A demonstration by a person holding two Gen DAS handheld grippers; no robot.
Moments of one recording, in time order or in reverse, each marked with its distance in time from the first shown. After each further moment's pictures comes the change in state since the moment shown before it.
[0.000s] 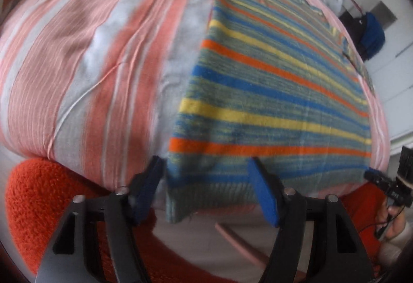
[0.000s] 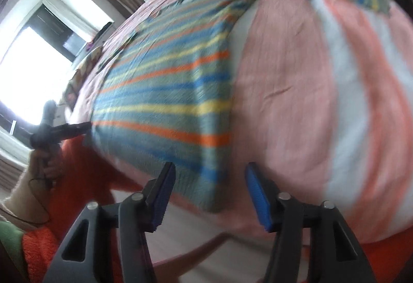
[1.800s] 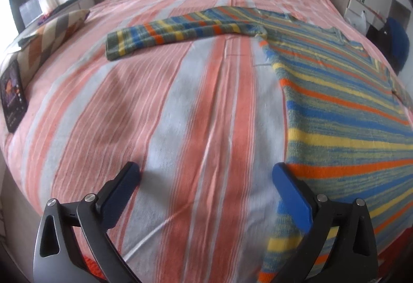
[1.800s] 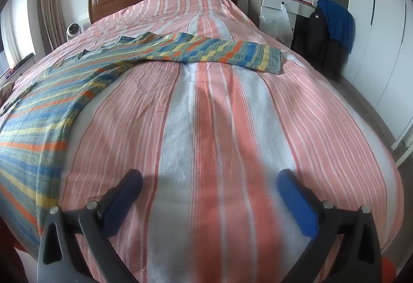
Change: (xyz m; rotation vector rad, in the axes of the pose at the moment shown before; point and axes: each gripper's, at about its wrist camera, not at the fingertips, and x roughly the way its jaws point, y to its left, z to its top) left arm 0.007 0.026 0.057 0.040 -0.291 0.279; right arm -0.030 -0.075 0.031 0.032 -0.410 -0.656
